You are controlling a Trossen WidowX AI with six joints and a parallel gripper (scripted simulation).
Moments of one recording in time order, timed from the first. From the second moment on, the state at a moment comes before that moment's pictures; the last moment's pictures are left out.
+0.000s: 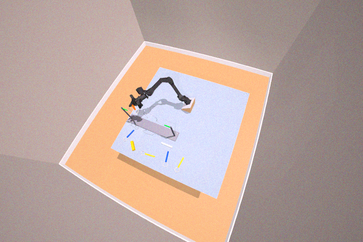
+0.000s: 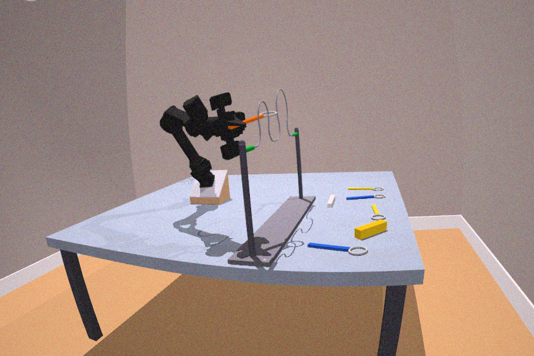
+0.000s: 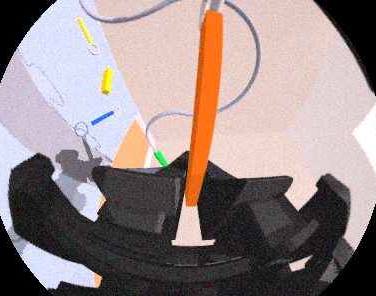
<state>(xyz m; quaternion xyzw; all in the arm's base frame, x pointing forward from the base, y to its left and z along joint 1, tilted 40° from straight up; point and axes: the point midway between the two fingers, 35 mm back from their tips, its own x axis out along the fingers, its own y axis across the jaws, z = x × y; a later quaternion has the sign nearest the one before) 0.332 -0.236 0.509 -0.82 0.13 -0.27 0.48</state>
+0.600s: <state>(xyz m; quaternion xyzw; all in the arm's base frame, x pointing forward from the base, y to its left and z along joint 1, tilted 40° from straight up) 0.332 -0.226 0.523 -0.89 0.10 -0.28 0.34</state>
